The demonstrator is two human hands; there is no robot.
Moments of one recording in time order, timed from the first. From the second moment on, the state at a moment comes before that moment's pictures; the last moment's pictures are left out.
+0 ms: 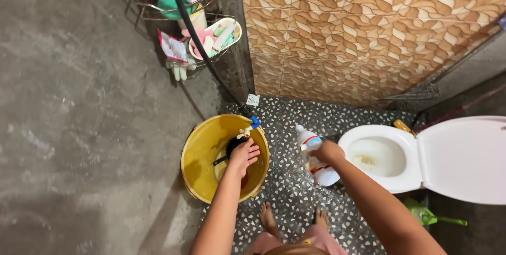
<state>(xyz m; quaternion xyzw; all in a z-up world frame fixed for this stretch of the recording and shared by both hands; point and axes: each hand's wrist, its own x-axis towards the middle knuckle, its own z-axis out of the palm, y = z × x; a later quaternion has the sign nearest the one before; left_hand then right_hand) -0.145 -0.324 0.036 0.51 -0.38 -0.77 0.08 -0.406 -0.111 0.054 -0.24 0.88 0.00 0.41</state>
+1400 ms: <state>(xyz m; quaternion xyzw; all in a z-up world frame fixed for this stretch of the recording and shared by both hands) 0.065 0.009 0.018 0.51 -0.38 -0.77 0.08 -0.148 0.214 -0.065 0.12 0.70 -0.39 0.58</state>
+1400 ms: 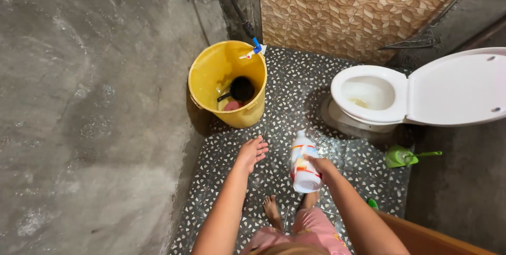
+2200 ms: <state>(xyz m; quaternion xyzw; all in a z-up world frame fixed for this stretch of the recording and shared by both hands) 0.034 0.078 -0.012 0.49 -0.40 -0.78 0.01 -0.164 0.293 -0.049 0.25 0.57 -0.61 0.50</state>
